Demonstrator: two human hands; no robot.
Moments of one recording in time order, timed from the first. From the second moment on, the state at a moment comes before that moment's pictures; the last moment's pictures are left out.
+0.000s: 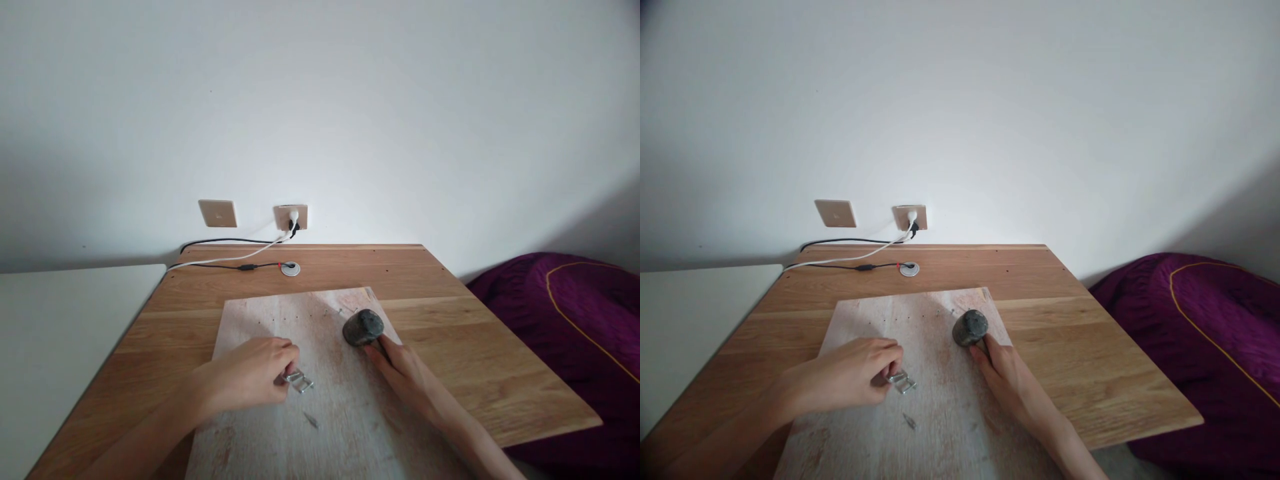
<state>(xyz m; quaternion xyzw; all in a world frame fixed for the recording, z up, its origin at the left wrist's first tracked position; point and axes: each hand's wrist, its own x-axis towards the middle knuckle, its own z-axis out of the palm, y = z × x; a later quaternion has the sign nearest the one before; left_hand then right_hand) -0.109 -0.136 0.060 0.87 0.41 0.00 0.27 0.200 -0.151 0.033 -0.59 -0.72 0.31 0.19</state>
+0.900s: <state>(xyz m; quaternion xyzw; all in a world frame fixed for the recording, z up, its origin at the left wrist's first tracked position) -0.094 -0.059 0.044 0.84 0.39 0.22 0.31 0.206 -0.148 0.028 -0.58 -0.73 0.32 0.19</state>
